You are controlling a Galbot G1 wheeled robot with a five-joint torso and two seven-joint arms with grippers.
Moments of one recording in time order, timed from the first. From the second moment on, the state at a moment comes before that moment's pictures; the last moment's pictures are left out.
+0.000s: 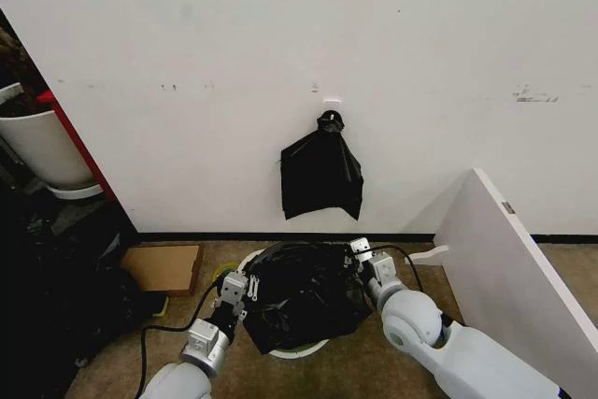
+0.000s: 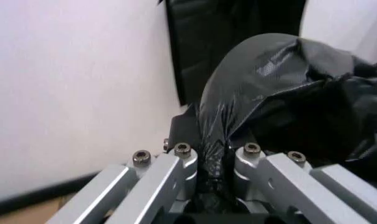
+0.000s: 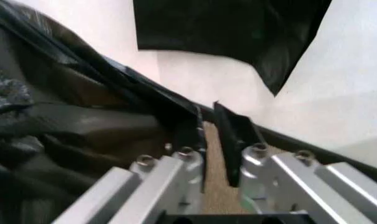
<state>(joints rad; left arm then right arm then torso) 1.47 -0.96 -0.14 -2.05 -0.30 -0.01 -0.29 -1.00 0.91 -0.16 1.93 0.62 -0.44 0.44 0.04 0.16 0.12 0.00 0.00</state>
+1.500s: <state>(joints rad) 1.44 -0.98 -0.13 -2.00 -0.30 -0.07 -0.27 -1.16 0.87 -0.02 2.27 1.10 -0.73 0.44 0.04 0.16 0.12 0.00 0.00</state>
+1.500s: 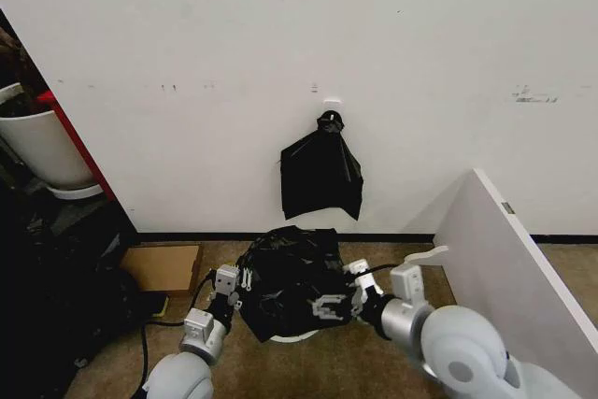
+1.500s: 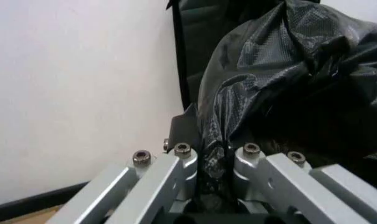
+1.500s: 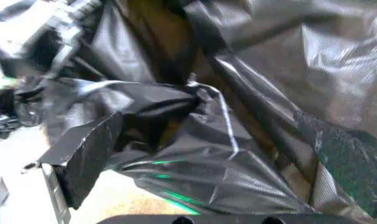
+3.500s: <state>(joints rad) 1.27 -0.99 -0.16 -2.00 -0.91 0.15 -0.53 -1.42 0.77 -0.08 2.24 0.44 -0.35 0.05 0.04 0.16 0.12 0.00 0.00</state>
